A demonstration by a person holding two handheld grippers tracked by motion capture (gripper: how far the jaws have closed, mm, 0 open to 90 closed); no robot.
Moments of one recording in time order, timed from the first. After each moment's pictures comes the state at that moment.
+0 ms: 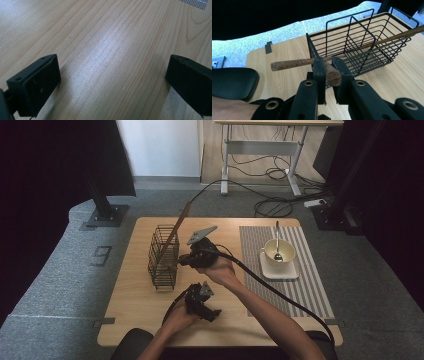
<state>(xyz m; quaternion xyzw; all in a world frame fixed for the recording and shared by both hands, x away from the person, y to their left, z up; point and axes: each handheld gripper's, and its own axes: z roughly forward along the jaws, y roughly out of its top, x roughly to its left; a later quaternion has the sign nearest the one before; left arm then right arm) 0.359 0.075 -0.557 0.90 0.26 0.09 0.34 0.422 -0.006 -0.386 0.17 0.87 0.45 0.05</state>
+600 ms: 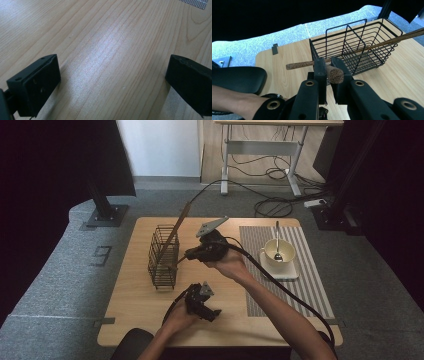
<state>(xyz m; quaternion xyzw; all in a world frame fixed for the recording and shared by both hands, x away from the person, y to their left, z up) 0.359 0.075 -0.557 0.90 0.25 0.09 0.34 0.419 -0.032 -0.352 0.16 0.87 0.46 0.04</state>
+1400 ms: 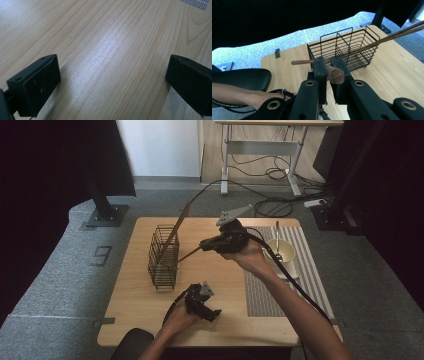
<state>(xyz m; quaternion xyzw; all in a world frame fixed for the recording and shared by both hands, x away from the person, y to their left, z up) 0.359 0.075 -0.557 0.90 0.26 0.09 0.34 0.413 -0.081 -0.311 0.17 0.86 0.48 0.05</state>
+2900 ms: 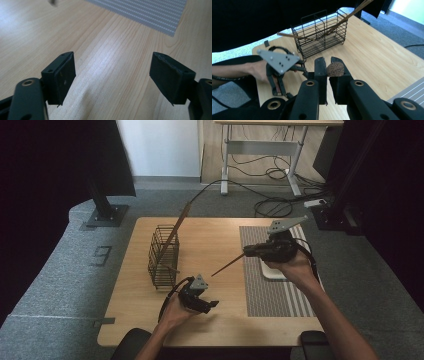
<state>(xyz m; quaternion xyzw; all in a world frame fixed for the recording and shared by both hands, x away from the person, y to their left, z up) 0.359 0.095 -0.515 0.88 0.23 0.09 0.40 0.383 -0.194 -0.319 0.23 0.84 0.48 0.08</state>
